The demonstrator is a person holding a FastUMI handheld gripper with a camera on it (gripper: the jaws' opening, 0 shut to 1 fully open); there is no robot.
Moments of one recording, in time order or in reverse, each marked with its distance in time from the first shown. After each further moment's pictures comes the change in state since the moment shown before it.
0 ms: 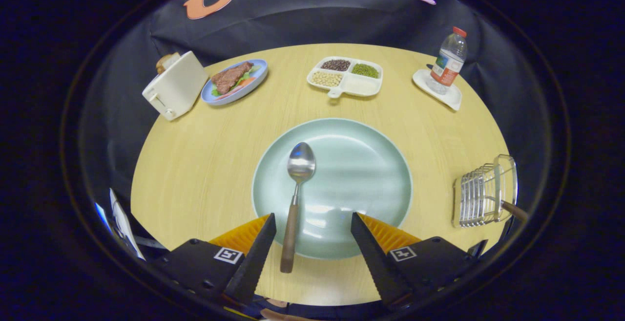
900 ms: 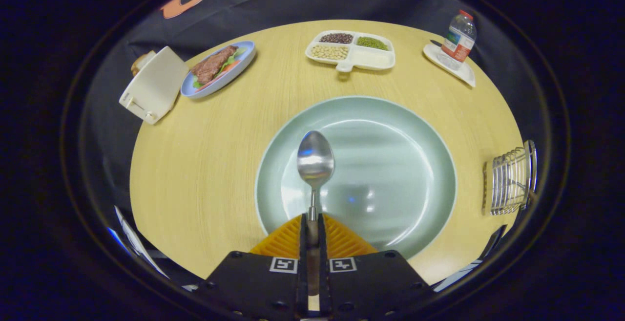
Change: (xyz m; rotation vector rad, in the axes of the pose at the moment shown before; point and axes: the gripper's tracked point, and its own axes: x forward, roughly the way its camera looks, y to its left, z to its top) arm 0.043 0.024 0.001 0.073 0.098 -0.010
